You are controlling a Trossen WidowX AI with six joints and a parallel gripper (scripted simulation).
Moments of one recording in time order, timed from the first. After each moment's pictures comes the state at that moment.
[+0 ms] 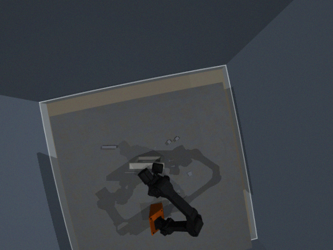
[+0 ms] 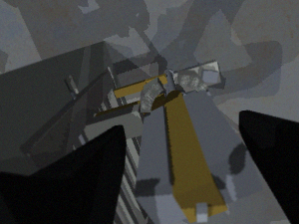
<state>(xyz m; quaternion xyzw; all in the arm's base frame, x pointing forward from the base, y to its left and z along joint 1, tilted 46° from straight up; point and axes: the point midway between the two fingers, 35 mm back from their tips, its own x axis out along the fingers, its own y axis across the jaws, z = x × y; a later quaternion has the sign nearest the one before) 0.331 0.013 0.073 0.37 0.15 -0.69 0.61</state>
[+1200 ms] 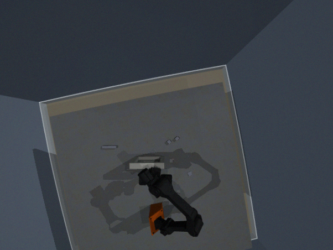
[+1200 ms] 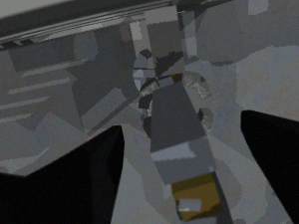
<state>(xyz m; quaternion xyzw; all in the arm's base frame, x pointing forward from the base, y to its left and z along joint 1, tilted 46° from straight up) 0.331 0.013 0.073 -0.21 0.62 -0.34 0.68</state>
